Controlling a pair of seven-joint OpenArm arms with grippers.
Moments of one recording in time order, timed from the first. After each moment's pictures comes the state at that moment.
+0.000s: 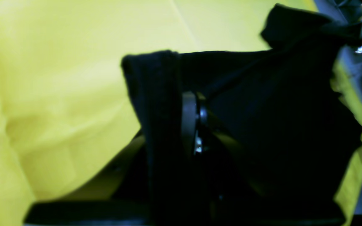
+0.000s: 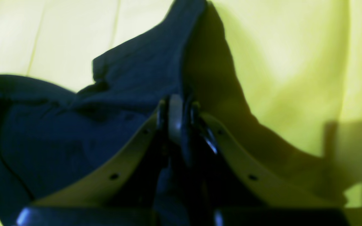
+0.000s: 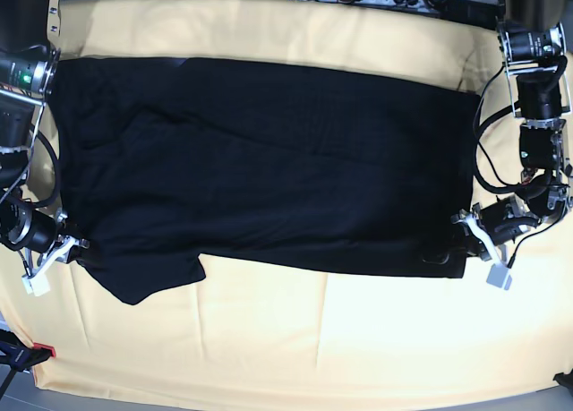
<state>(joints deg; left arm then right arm) -22.4 -31.4 -3.9 61.1 -69.4 -46.6 55.3 28.4 30.1 11.4 50.0 49.9 40.6 -56.5</state>
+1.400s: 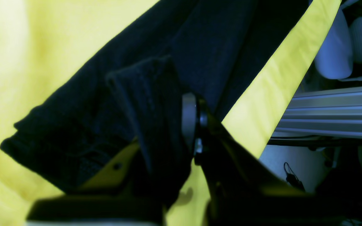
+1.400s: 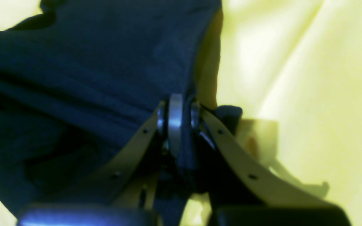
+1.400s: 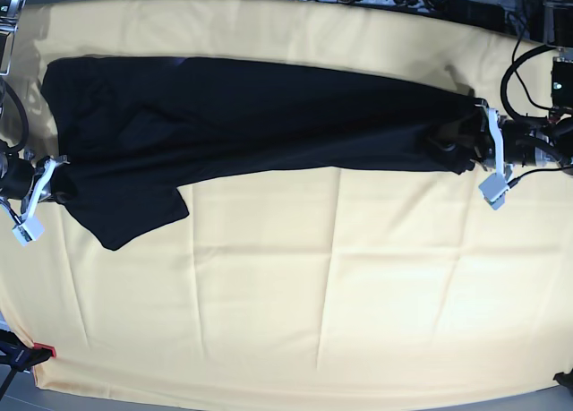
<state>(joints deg) -0.4 -44.4 -3.8 87.9 -87.8 -45.5 80.9 7.0 40.5 11.3 77.0 49.2 41.1 -62.7</state>
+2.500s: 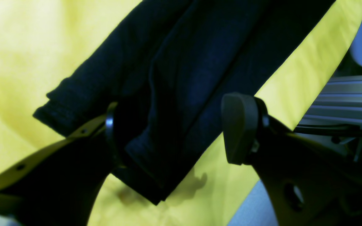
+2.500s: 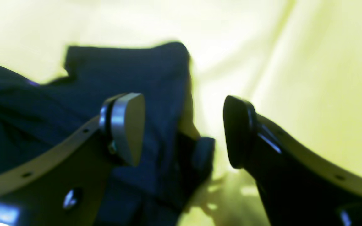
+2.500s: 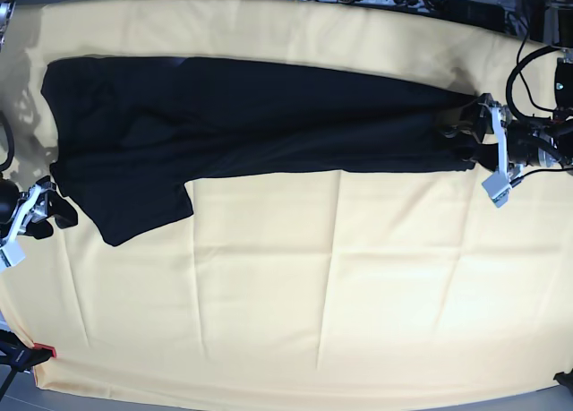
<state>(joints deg) -0.4 -45.8 -3.8 88.0 -81.0 -44.4 80.9 10.6 42.4 11.3 77.0 54.5 40.9 -59.1</state>
